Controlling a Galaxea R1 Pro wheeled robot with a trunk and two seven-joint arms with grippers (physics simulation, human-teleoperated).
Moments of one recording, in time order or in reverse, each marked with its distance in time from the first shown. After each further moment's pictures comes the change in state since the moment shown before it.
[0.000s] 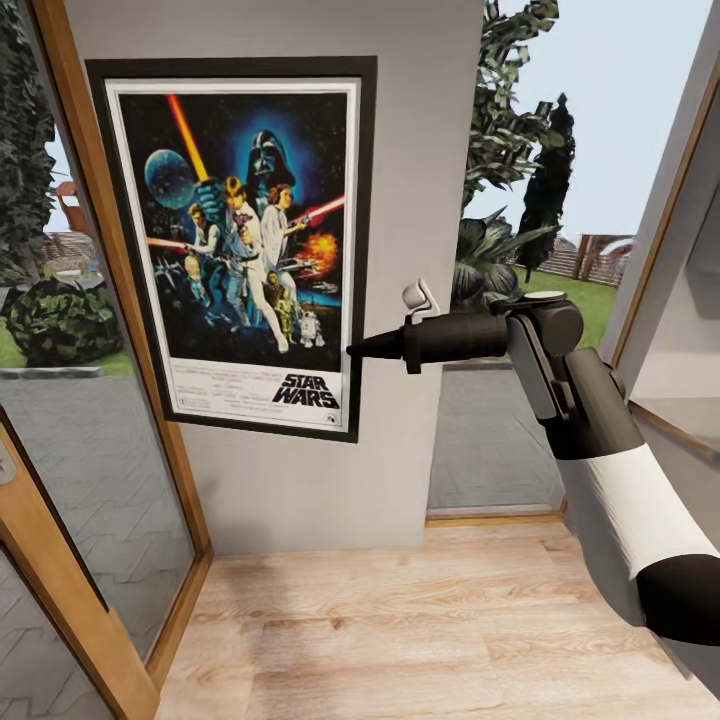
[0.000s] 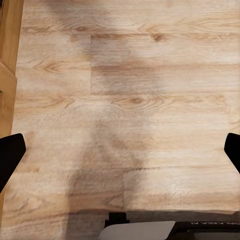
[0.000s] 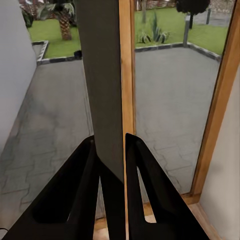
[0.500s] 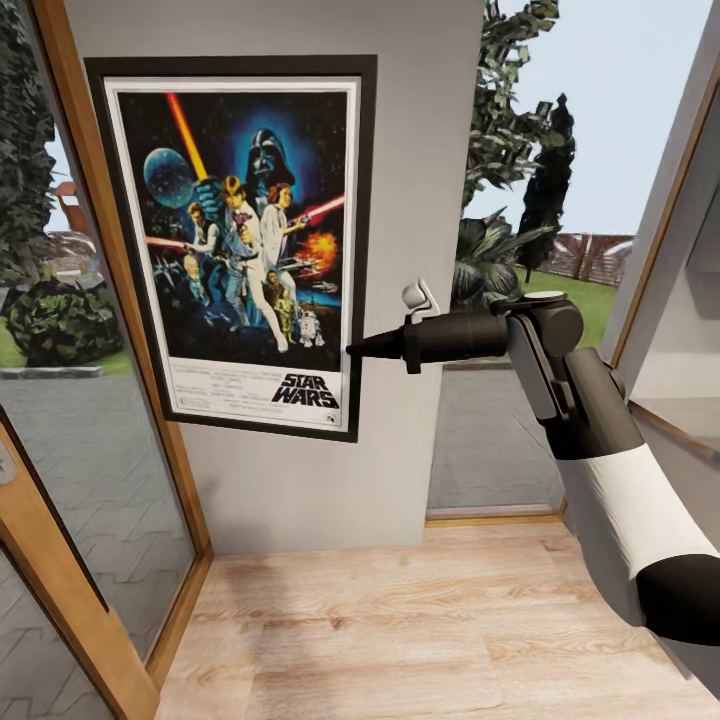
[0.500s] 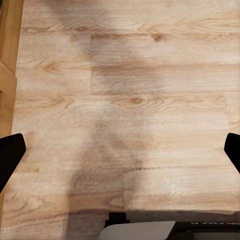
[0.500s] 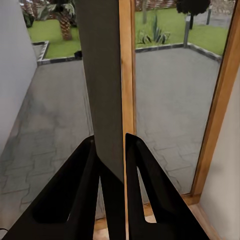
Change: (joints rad) left arm 0.000 0.000 0.000 0.000 0.000 0.000 0.000; right arm 0.000 0.002 -0.001 -0.001 0.000 0.000 0.000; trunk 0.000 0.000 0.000
